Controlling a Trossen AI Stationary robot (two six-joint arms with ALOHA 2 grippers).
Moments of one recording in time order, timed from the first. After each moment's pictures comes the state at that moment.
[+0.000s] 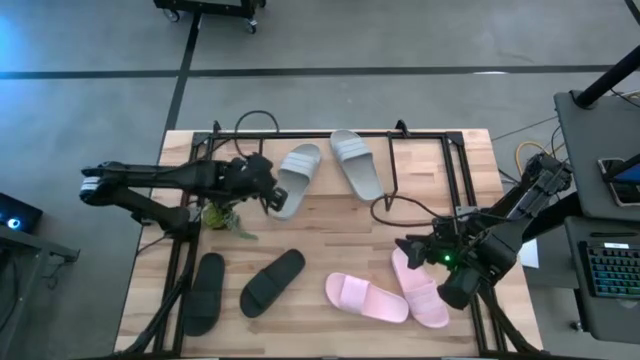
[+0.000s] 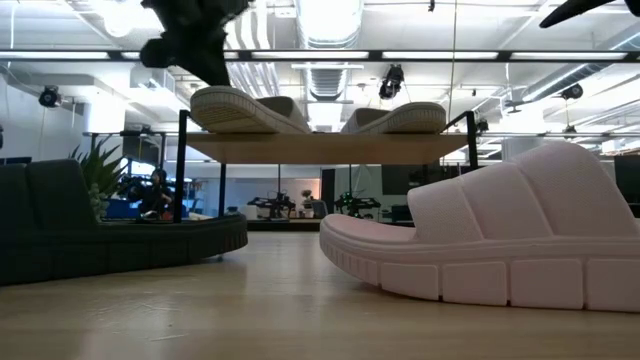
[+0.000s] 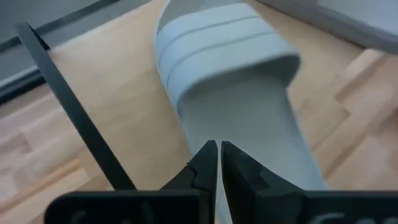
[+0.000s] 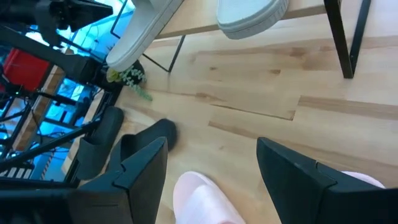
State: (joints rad) left arm 0.03 1.24 1.18 -0.89 -0.50 -0.78; right arm 0.83 1.29 1.14 -1.12 0.94 2.07
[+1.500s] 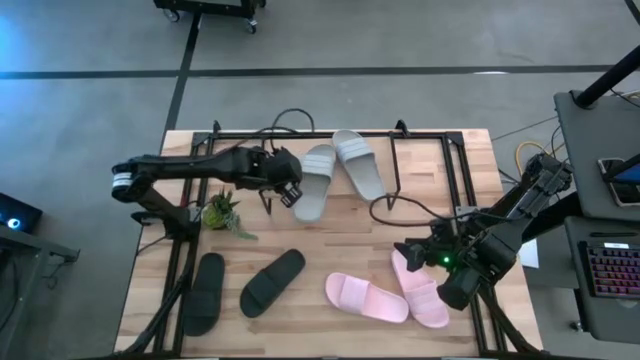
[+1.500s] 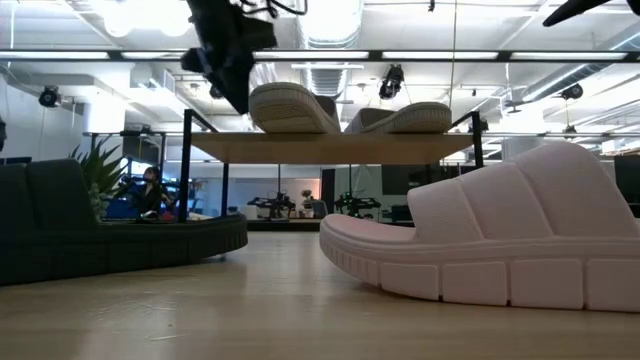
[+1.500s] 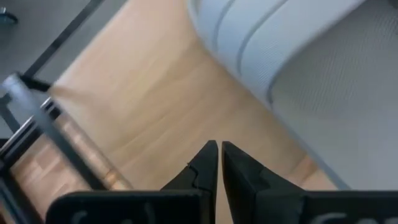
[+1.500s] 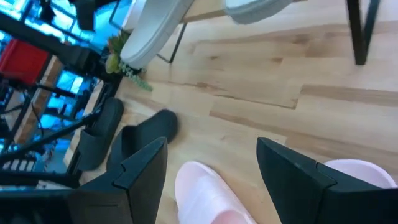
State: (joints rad) left arm 0.12 1.49 1.41 -1.07 -0.43 -0.54; right arm 0.82 1.29 1.14 -1.08 0.90 2.03
